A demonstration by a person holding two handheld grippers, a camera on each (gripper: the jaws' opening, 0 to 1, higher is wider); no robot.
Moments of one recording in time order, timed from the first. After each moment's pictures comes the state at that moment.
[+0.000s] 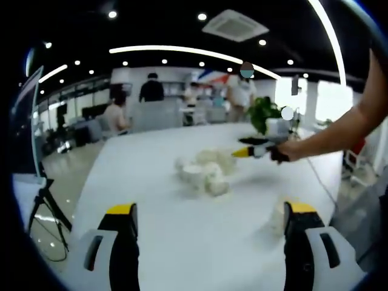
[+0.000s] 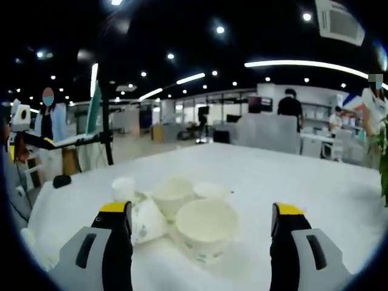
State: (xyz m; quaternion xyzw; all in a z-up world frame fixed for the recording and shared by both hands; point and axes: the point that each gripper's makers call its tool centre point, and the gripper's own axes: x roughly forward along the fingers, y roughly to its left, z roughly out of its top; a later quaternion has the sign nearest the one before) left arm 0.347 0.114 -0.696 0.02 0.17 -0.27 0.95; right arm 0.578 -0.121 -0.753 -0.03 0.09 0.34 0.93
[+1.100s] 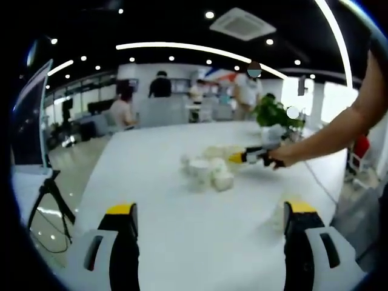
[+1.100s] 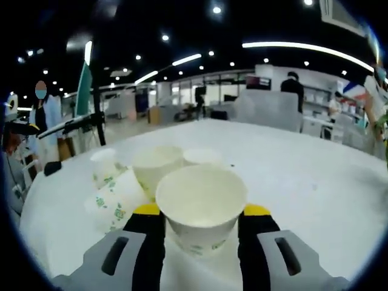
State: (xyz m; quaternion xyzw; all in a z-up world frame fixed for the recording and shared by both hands) left arm 0.342 0.127 -0.702 0.01 0.18 -0.25 0.95; right arm 0.597 -0.117 -0.807 -0.05 0.16 0.33 0.93
